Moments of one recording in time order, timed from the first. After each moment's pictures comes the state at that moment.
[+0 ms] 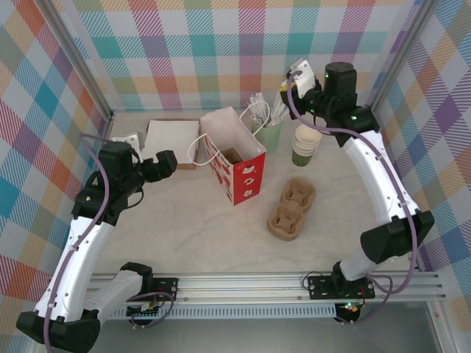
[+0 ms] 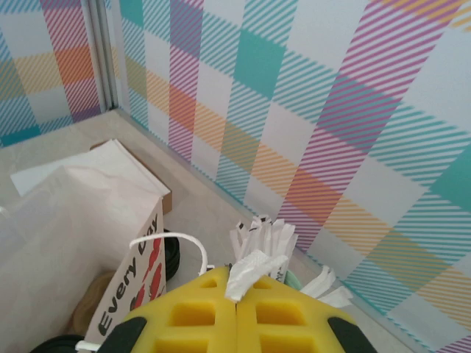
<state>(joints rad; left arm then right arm) -0.21 0.91 1.12 -0.75 0.01 -0.42 0.31 1.54 1.80 -0.56 -0.35 -0.30</state>
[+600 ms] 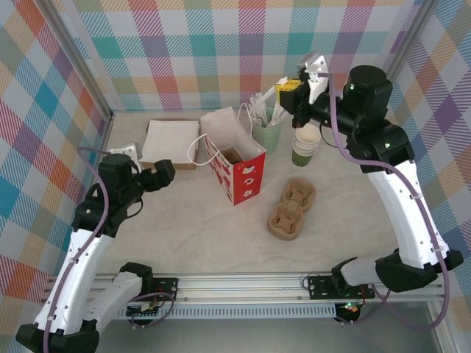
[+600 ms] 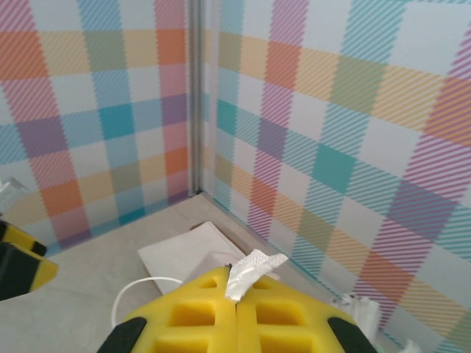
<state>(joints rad) -0.21 0.81 1.02 -0.74 -0.01 -0.45 0.49 1.36 1.90 -0.65 -0.38 -0.13</state>
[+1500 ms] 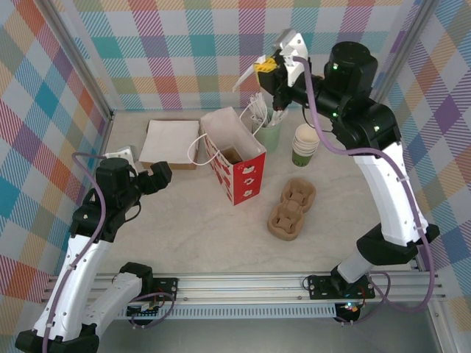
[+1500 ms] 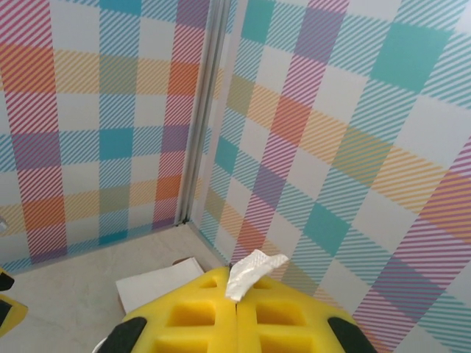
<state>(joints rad) -0.21 0.78 1.00 -0.76 -0.06 -0.48 0.62 1.60 2.32 -0.77 -0.27 -0.26</state>
